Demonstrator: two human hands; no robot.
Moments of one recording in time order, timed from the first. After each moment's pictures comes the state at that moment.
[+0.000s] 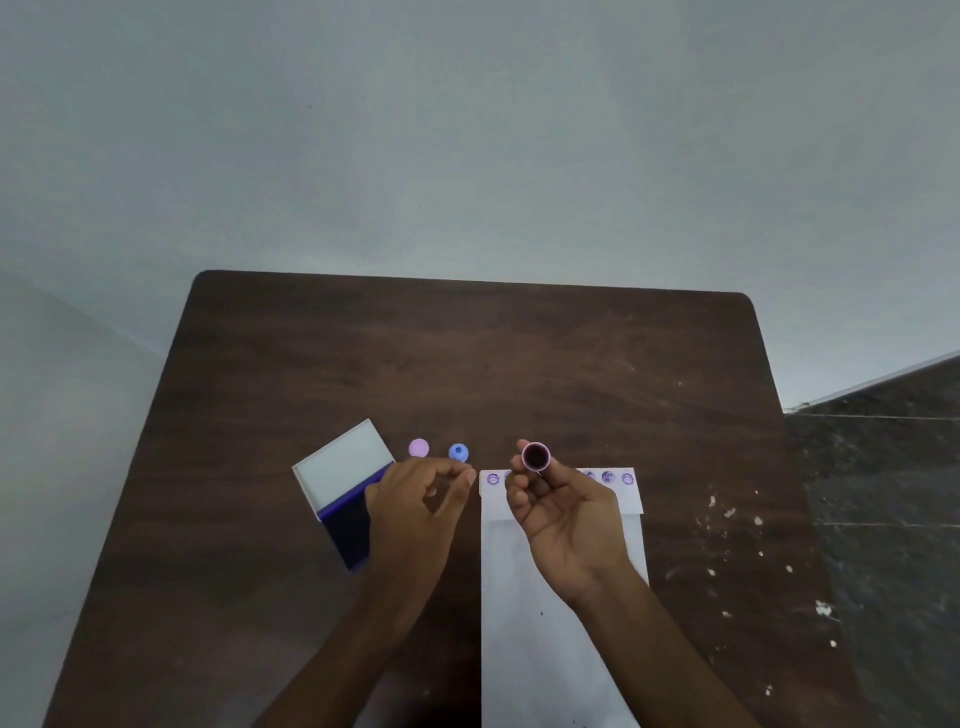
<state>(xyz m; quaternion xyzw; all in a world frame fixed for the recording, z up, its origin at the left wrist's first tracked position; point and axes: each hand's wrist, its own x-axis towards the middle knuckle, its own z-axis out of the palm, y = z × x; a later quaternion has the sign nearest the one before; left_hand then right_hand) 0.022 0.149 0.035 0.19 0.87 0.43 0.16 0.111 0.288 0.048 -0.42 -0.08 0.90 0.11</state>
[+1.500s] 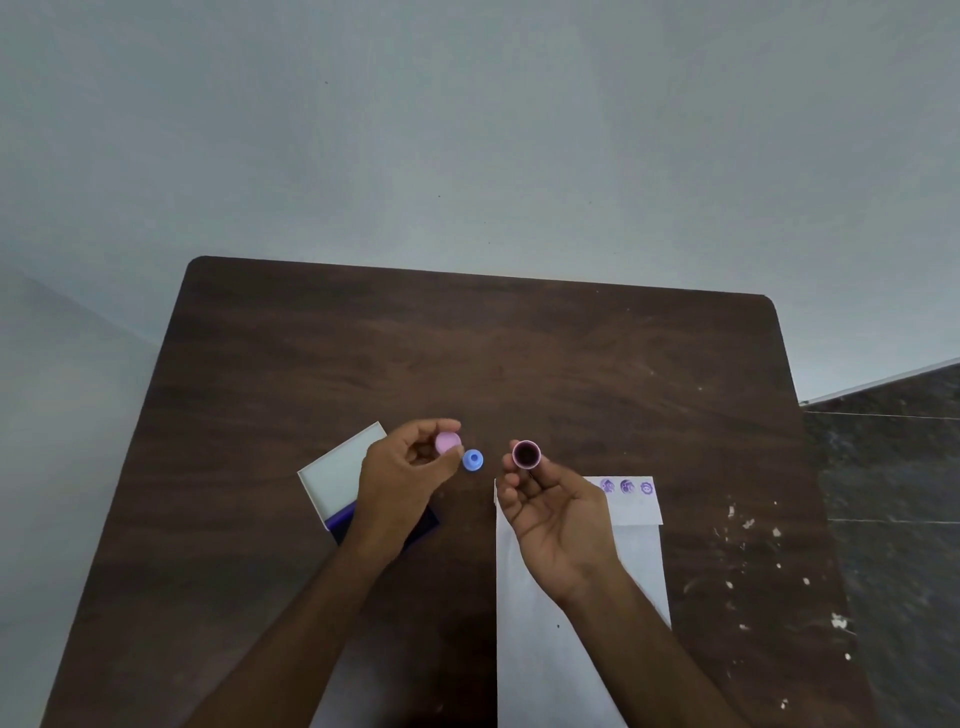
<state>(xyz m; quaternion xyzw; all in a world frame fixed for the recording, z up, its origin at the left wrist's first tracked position) -0.045 0.151 0.016 0.09 0.80 0.51 0.29 0.073 0.271 0.039 -0.45 -0.08 0.88 0.11</state>
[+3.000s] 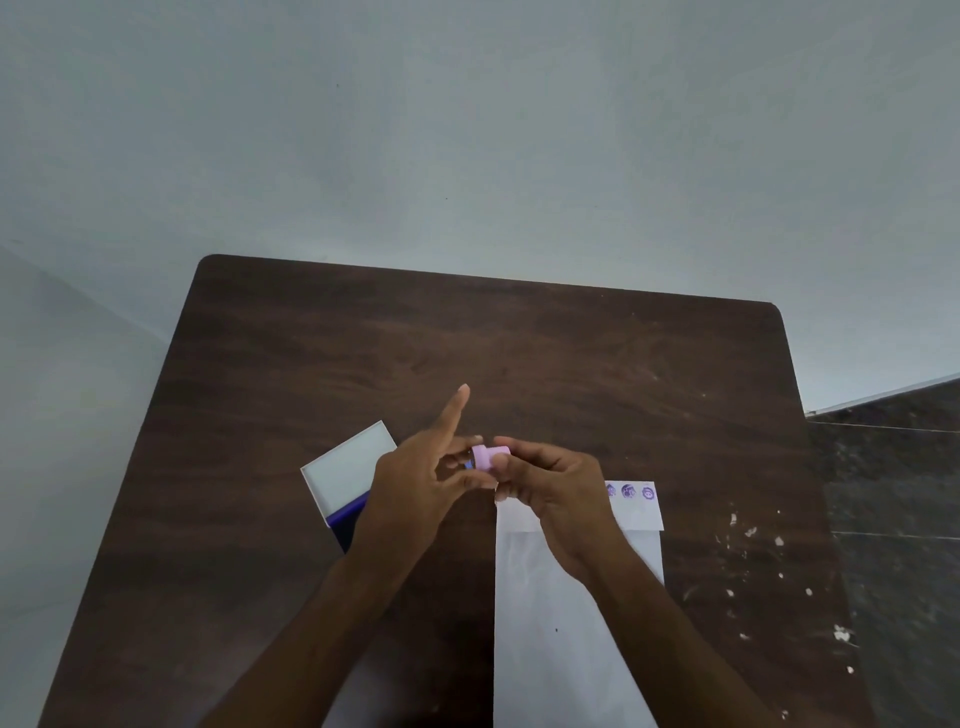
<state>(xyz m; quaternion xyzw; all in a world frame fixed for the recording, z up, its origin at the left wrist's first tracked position) -0.050 0.173 0.071 0.25 0.86 0.26 0.37 0.063 0.288 0.039 -0.37 -0.55 0.75 0.05</state>
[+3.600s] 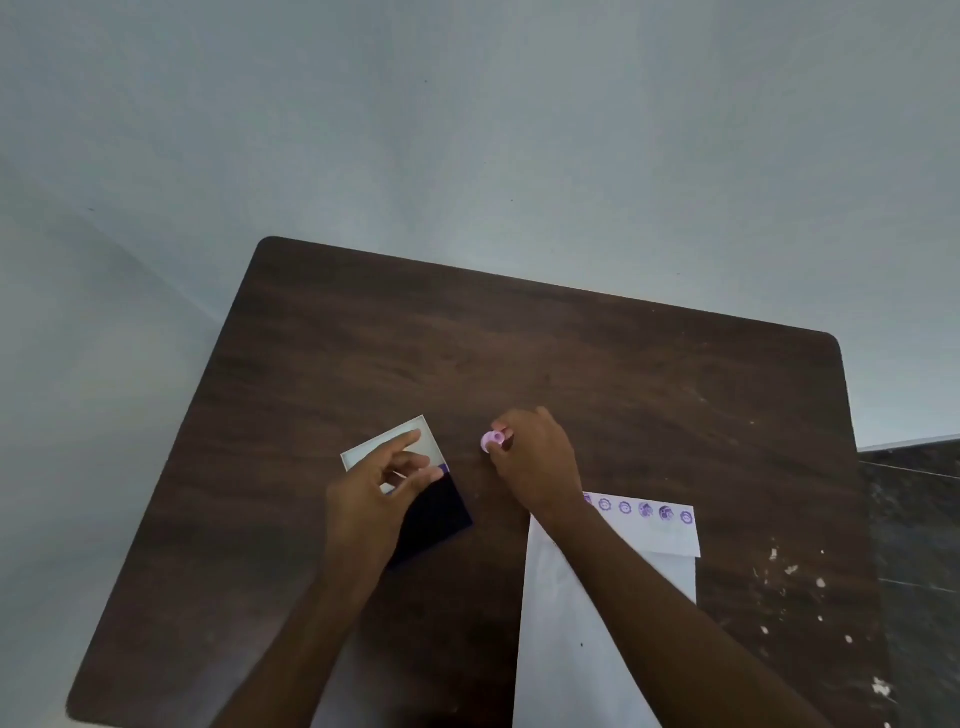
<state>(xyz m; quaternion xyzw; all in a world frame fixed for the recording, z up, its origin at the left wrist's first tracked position) -0.049 0.083 0.012 0.03 0.86 0.47 0.20 -0.013 0.278 -0.034 -0.24 -0.93 0.27 -0.02</state>
